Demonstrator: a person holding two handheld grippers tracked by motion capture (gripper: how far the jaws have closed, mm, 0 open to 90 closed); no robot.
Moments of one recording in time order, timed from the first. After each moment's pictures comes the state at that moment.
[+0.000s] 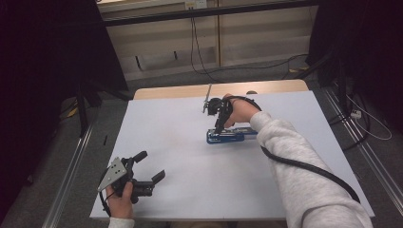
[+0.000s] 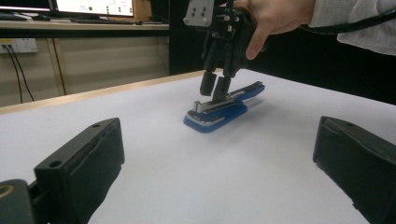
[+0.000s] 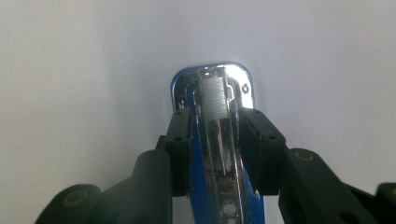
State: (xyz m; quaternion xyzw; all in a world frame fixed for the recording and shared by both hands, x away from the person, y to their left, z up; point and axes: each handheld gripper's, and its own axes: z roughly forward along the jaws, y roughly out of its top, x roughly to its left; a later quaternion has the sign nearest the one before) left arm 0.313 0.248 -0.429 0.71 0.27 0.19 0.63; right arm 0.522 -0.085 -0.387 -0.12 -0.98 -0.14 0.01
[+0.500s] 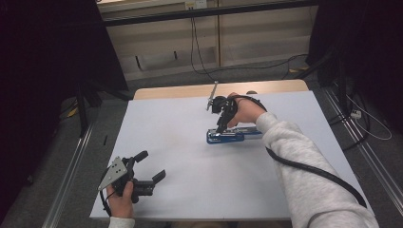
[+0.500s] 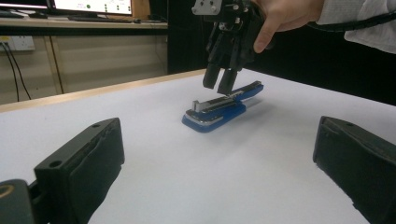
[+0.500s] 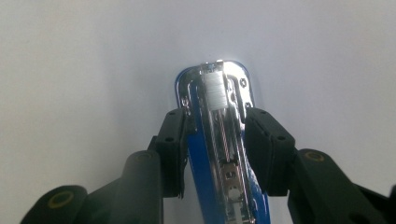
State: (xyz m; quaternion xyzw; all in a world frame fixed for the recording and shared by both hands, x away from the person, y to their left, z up) left arm 0.314 0.247 -0.429 0.70 0.27 0.18 0.63; right arm 0.514 -0.098 -0.379 -0.14 -0.98 -0.17 0.00
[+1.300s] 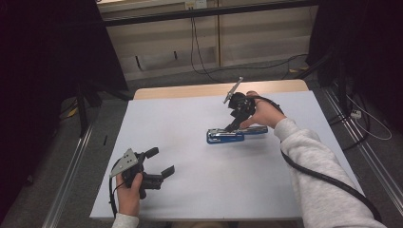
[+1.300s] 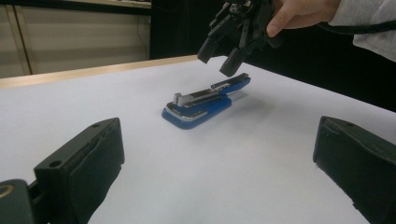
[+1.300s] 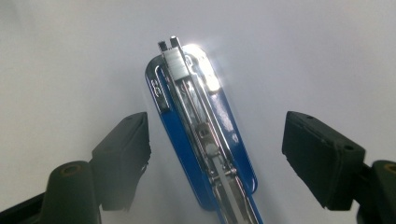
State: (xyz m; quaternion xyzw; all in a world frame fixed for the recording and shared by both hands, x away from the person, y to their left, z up) left arm 0.335 0.223 -0.428 0.72 0.28 0.12 0.62; right arm 0.502 -0.152 -0.378 -0.24 -0.94 -0.25 -0.03
